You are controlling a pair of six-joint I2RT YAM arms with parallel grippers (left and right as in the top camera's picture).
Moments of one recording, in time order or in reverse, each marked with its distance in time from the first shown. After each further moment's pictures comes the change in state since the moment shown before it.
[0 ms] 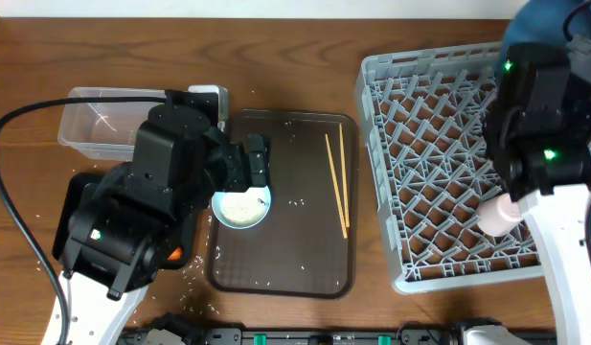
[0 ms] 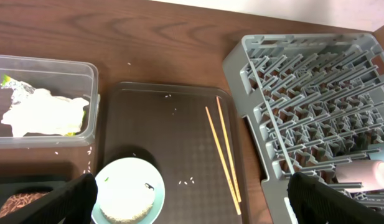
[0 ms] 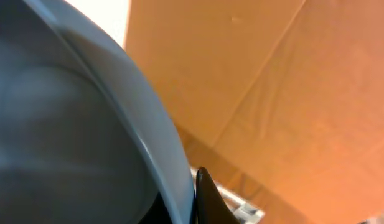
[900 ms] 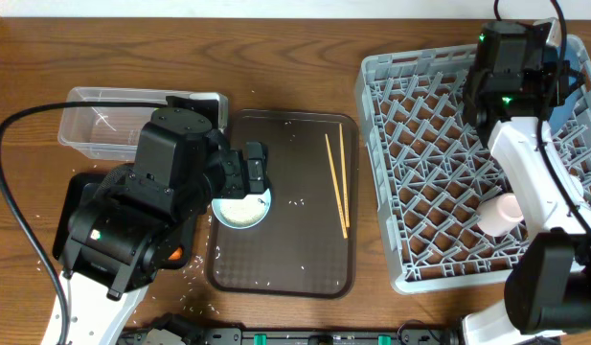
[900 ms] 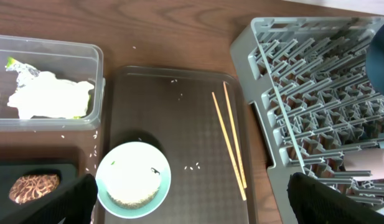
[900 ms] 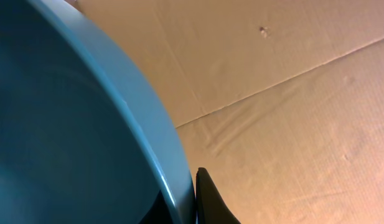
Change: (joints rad) left arm 0.000 0.000 0.000 -0.064 0.000 0.000; right arm -0.068 0.354 -0.005 0.286 0.110 -0.566
